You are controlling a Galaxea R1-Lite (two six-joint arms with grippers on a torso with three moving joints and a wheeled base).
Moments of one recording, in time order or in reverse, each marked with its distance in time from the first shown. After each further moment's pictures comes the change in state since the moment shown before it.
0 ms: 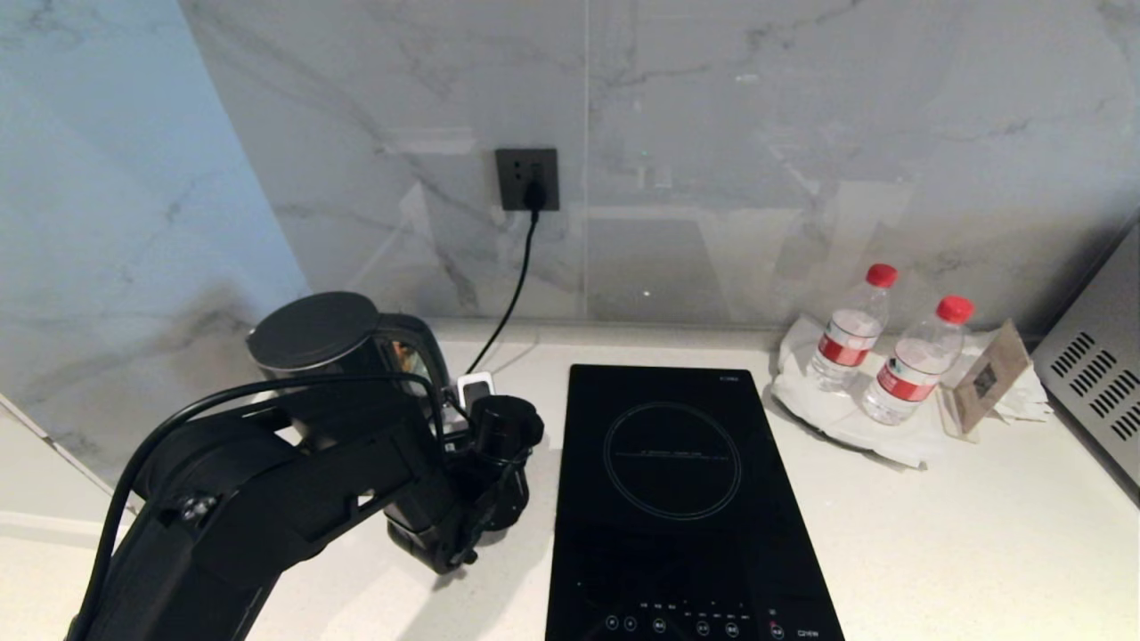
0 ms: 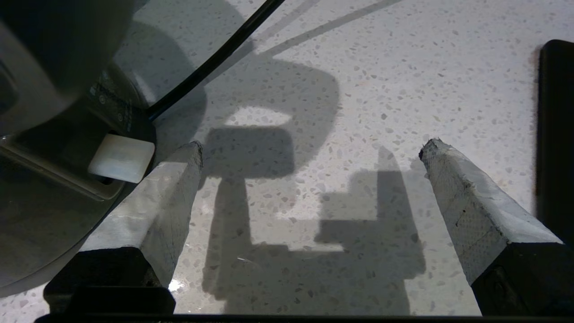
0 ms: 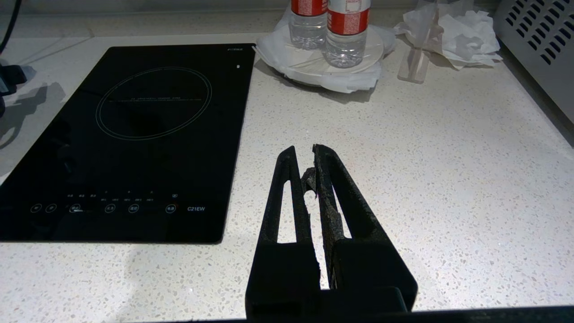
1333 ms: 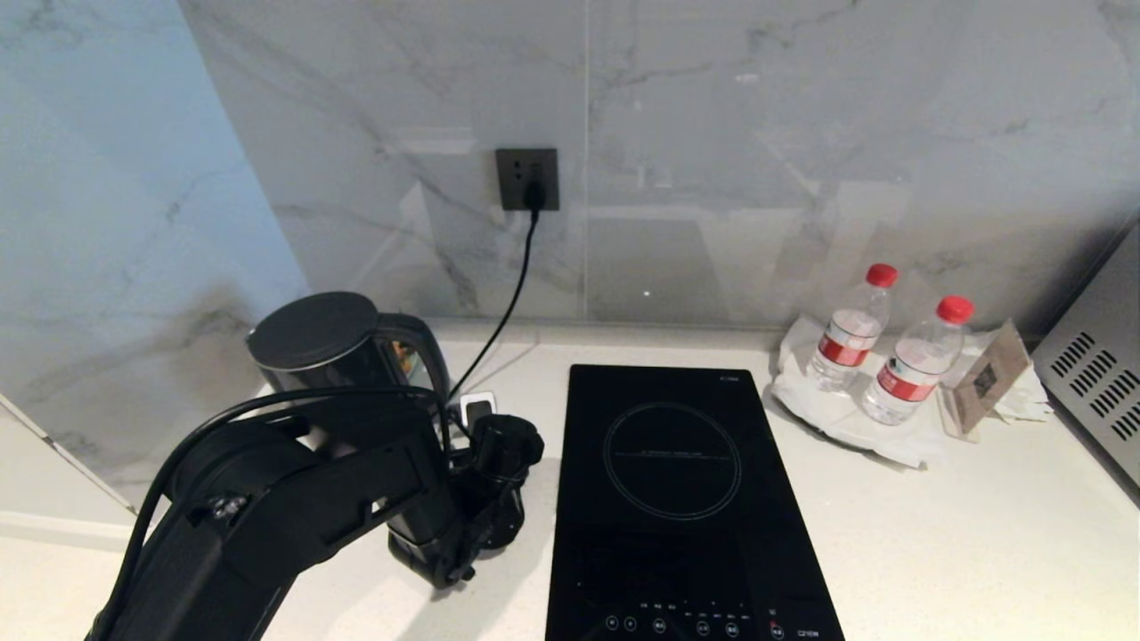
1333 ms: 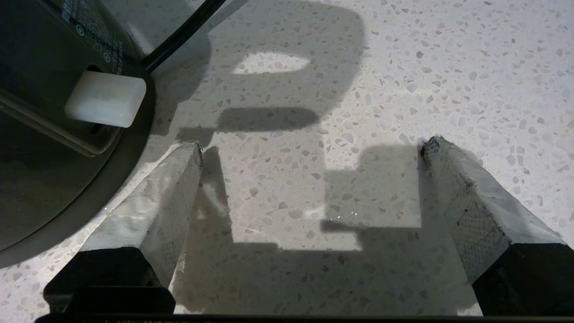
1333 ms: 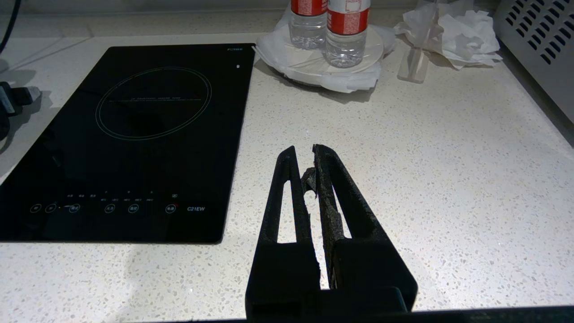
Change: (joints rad) left arm 0.002 0.044 0.028 0.009 -0.003 0.009; right arm 0.000 0.000 0.000 0.000 0.000 0.000
